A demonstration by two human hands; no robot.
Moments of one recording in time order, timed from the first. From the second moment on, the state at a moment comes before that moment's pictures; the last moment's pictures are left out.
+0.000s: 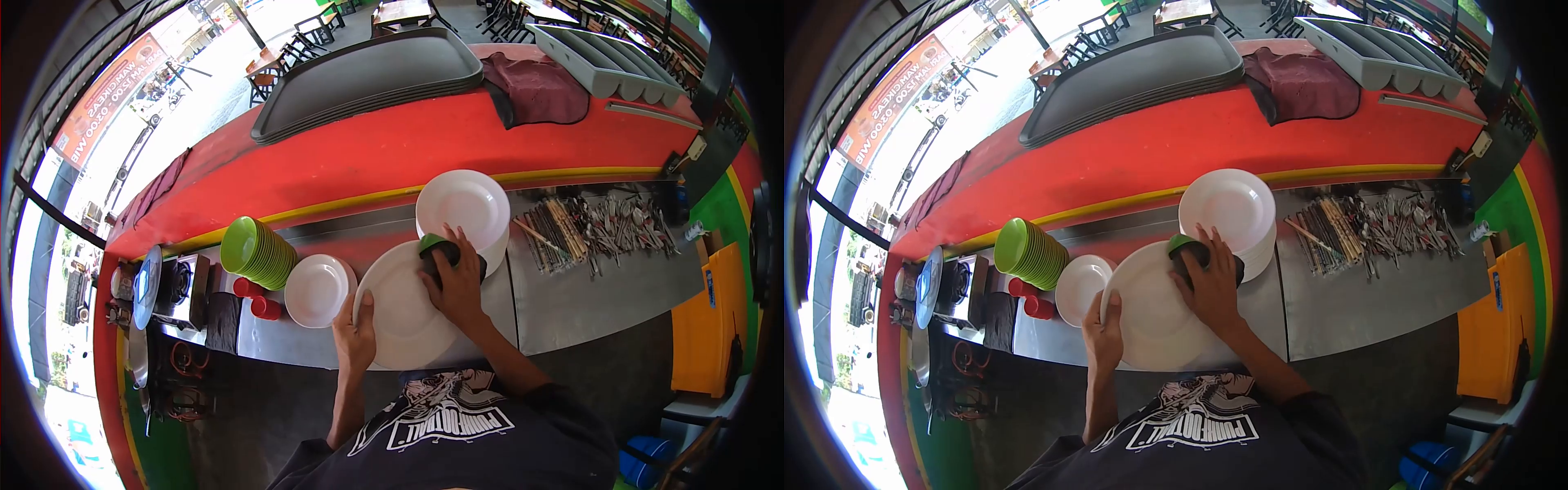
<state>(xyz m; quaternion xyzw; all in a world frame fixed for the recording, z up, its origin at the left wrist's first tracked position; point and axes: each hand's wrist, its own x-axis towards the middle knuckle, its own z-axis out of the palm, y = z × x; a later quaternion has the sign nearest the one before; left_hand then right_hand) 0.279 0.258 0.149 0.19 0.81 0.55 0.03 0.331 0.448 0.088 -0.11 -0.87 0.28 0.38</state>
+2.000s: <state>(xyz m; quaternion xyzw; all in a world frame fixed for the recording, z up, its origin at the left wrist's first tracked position) 0.284 0.244 0.153 0.30 0.80 0.47 0.23 0.396 0.465 0.112 0.00 -0.86 0.46 0.22</state>
